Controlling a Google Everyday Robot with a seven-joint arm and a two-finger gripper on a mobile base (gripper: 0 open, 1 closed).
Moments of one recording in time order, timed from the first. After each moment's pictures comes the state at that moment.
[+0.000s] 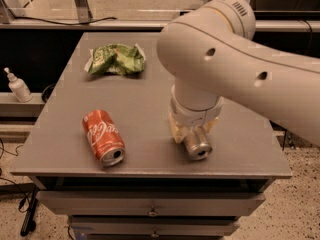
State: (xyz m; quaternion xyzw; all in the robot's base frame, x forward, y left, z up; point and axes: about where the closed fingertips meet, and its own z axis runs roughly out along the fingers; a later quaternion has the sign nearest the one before) arm 0.453 -0.075 0.831 -0.14 0.98 -0.03 0.10
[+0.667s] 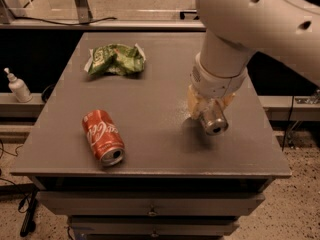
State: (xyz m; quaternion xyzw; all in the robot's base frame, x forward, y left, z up) arm 0.487 -0.104 0.866 -0.12 0.99 0.01 0.10
